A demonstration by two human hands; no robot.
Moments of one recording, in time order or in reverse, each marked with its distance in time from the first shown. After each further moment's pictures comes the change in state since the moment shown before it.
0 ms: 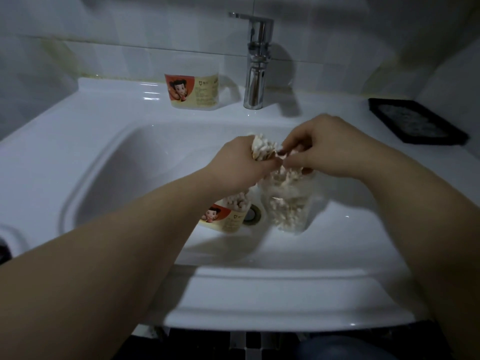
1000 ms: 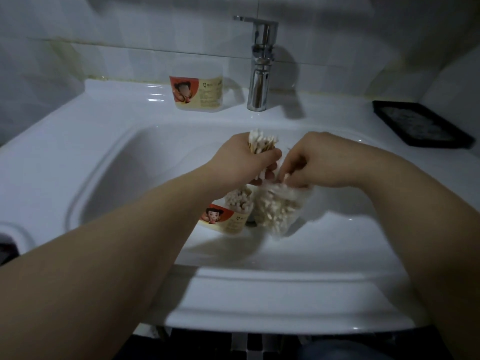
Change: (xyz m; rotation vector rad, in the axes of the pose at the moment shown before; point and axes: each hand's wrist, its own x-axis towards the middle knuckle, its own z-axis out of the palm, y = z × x) left_hand -0.002 0.006 -0.004 -0.267 -0.007 -0.099; right_hand 0.003 -0.005 0.007 -0.169 -0.215 -0.045
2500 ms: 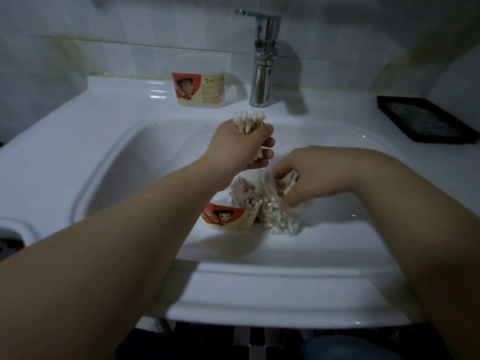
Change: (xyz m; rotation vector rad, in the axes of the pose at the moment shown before) left_hand 0.002 0.007 -0.003 -0.402 0.125 -0.064; right_hand -0.003 -0.014 0.012 -0.169 -0.225 0.002
